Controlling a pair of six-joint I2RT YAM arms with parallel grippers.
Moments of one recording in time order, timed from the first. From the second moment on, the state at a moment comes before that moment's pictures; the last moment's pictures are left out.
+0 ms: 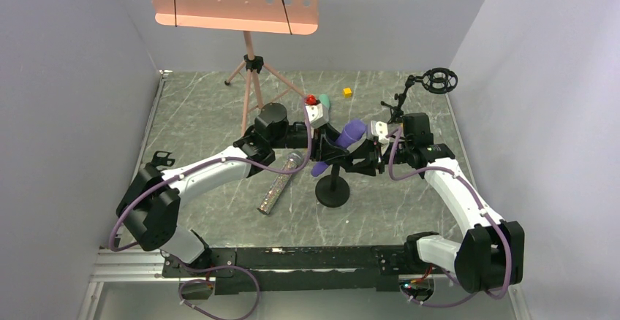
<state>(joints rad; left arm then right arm) -0.78 1.51 1.04 0.47 0.76 -0.09 0.17 1.16 0.81 -0.48 -1.27 -0.85</state>
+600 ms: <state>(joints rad) -0.79 1.51 1.01 0.52 0.73 -0.13 0.17 1.13 0.79 -0.41 -1.29 -0.74</state>
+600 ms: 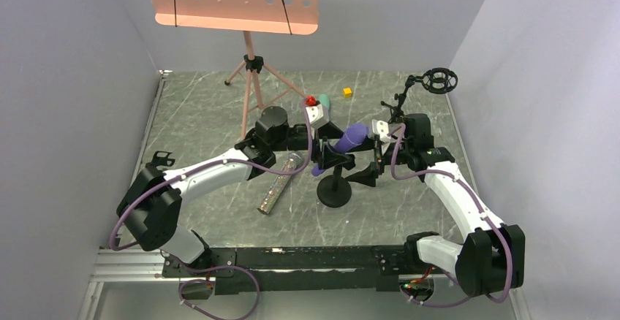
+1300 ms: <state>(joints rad) -0.69 1.24 0.91 0.44 0.68 -0.11 0.12 1.11 0.75 -0.33 -1.34 -0.66</state>
